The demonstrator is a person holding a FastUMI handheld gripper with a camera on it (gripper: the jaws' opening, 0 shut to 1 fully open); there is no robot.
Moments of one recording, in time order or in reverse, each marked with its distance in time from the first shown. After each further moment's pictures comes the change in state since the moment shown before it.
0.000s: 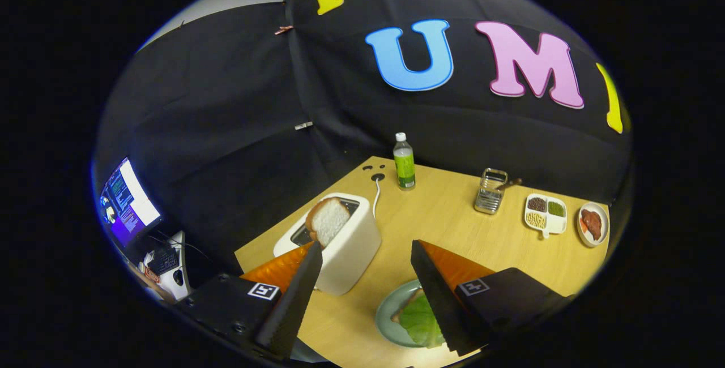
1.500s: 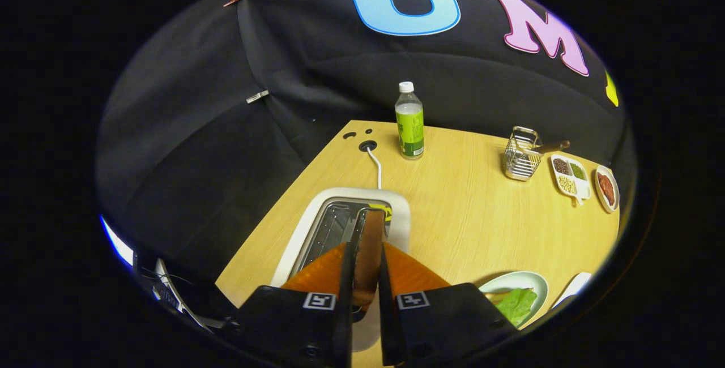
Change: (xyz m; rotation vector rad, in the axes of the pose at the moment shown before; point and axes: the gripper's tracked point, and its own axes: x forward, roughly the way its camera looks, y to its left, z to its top) arm 0.171 0.044 -0.052 0.178 0.227 -0.203
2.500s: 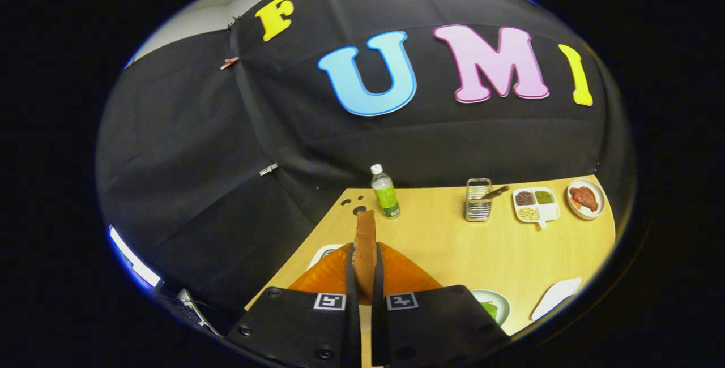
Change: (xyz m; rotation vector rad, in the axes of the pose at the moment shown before) arm -0.161 -0.083 0.076 0.122 -0.332 0.000
